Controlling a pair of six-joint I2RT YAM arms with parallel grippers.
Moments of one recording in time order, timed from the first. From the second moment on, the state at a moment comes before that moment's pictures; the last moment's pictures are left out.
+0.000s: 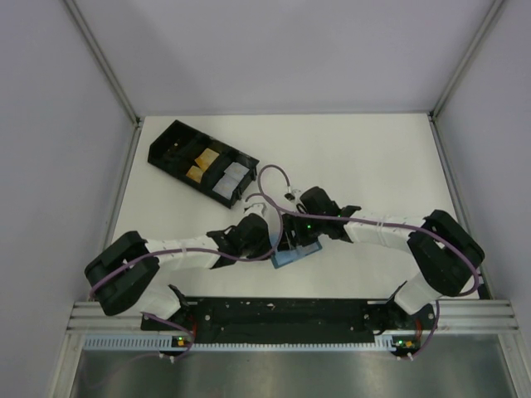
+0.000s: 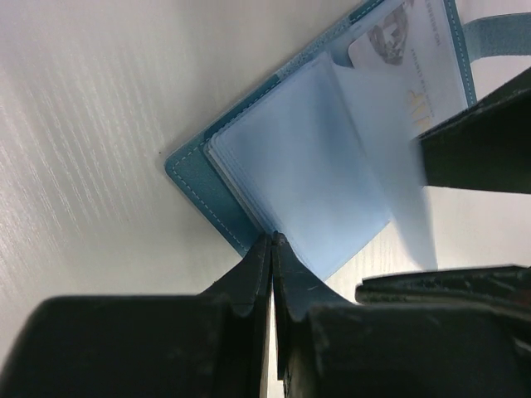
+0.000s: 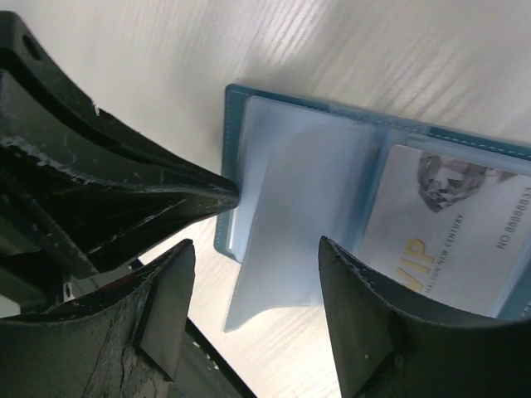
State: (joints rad) left arm -0.91 1.42 0.58 0.00 -0.06 -0.84; right arm 0.78 1.55 0.80 -0.12 -0.33 0.46
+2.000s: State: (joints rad) left arm -0.83 1.62 0.61 0.36 0.17 -1.08; right arm 0.60 1.49 0.70 -0.13 -0.27 0.43
